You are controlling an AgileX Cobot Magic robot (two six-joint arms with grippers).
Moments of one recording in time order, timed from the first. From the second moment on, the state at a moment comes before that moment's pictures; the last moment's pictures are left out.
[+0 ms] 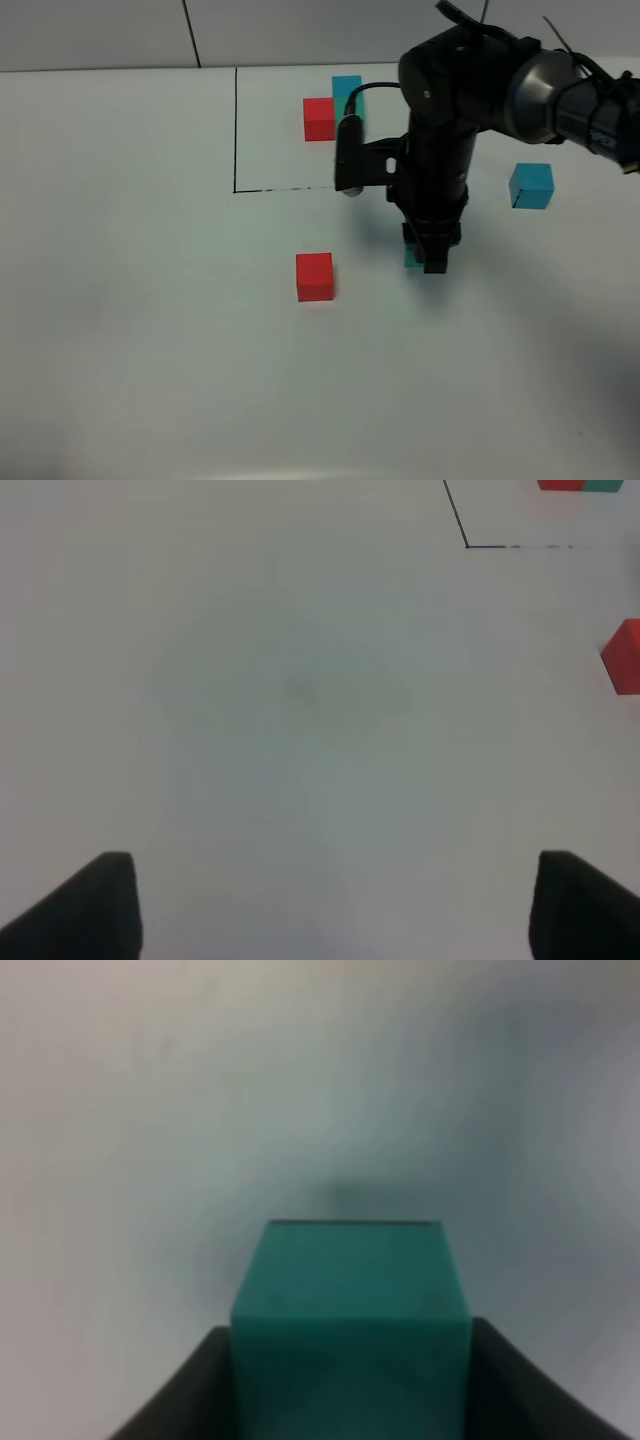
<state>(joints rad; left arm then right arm) -0.03 0.00 -0.51 -0.04 1.08 -0.04 0.57 2.10 -1.62 -0.07 1.14 -0.90</state>
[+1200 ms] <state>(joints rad) -0.03 0.00 -0.51 -0.04 1.08 -0.04 0.66 2.25 -1.69 0.00 1.06 -0.91</state>
